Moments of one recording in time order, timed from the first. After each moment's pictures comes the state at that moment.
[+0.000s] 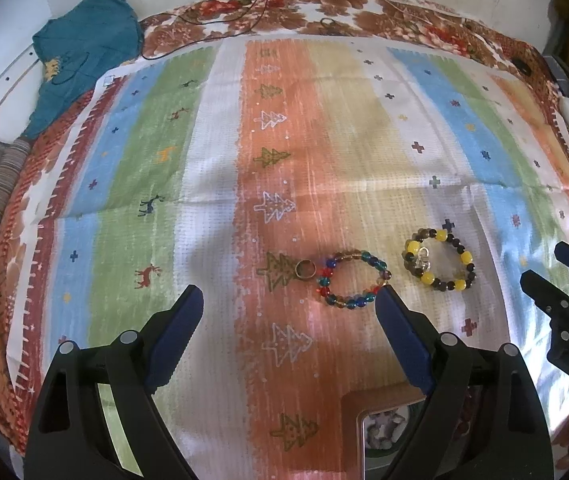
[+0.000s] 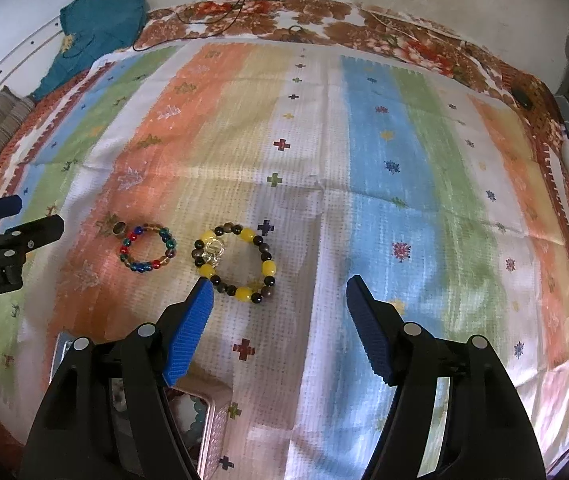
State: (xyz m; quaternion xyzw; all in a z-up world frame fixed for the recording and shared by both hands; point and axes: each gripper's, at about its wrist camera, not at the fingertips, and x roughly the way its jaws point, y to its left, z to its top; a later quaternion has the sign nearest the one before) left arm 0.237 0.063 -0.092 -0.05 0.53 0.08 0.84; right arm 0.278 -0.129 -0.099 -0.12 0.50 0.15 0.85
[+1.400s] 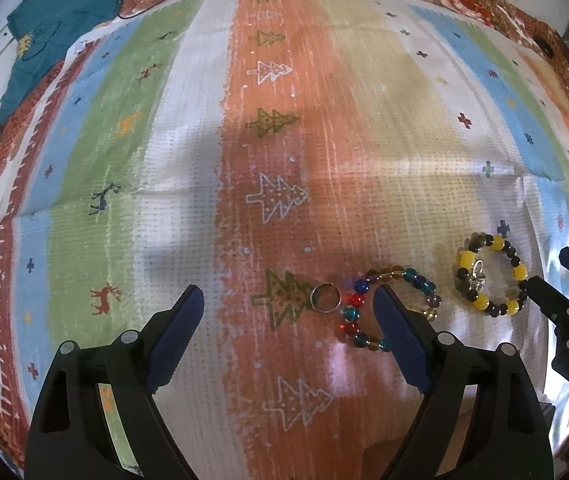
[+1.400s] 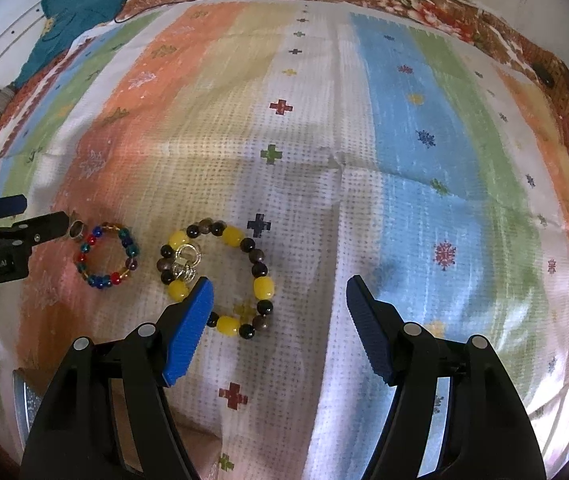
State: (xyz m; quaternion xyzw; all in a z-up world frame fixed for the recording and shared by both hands) left arm 0.291 0.083 -0.161 -0.06 0.59 0.07 0.80; right arm 0.322 -0.115 -0.157 -0.12 0.55 0.14 0.82
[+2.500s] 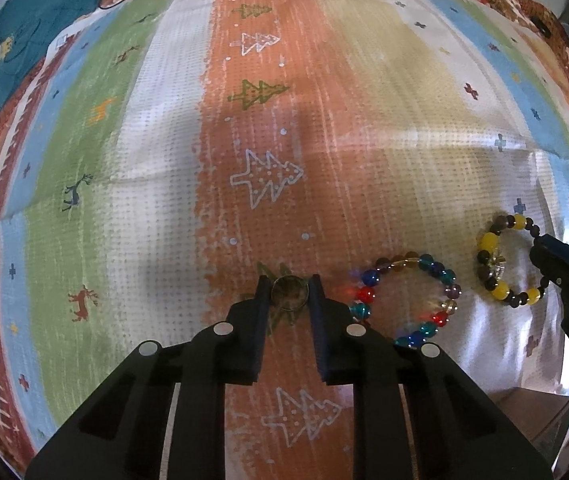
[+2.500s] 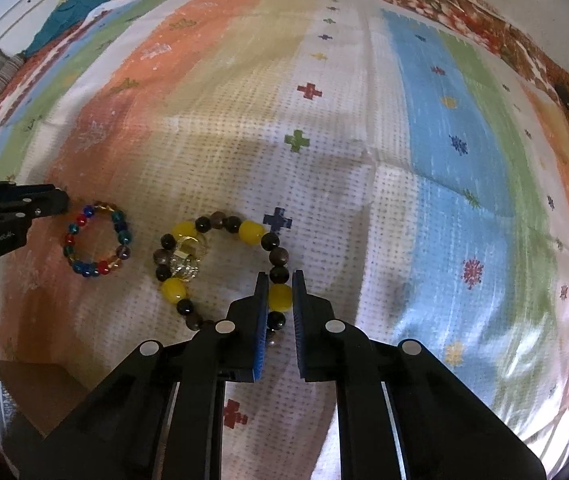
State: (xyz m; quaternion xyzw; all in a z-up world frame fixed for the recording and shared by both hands) left arm 0.296 0.082 -0.184 -0.05 0.61 0.05 0.79; right arm 0.325 -0.099 -0.175 -0.16 0.55 0.17 0.81
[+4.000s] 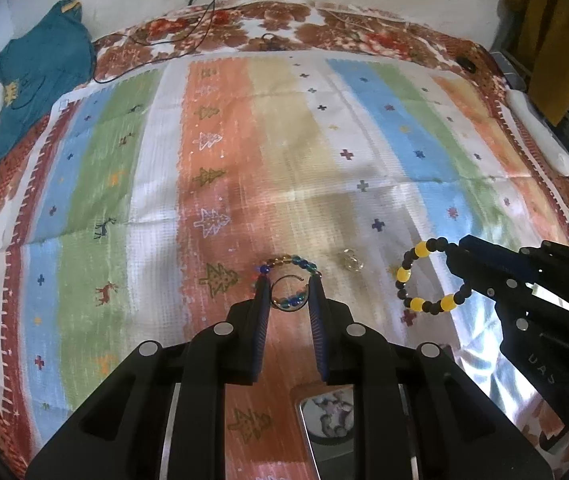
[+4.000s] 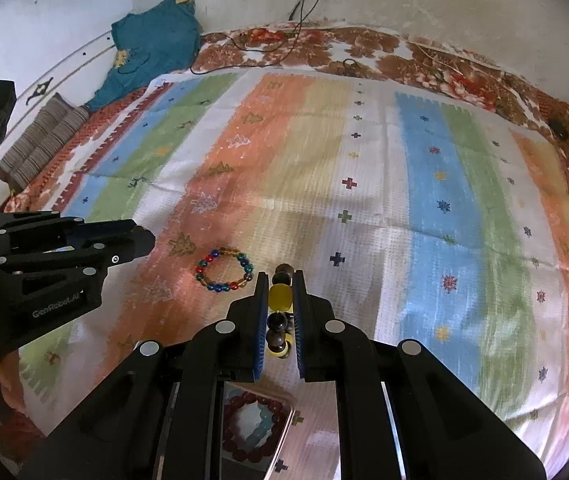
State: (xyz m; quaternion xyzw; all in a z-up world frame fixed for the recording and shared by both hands) left arm 0.229 0.038 -0.068 -0.06 0.51 -0.02 0.86; right arm 0.252 -0.099 -0.064 -0.10 0.46 0.24 0.85
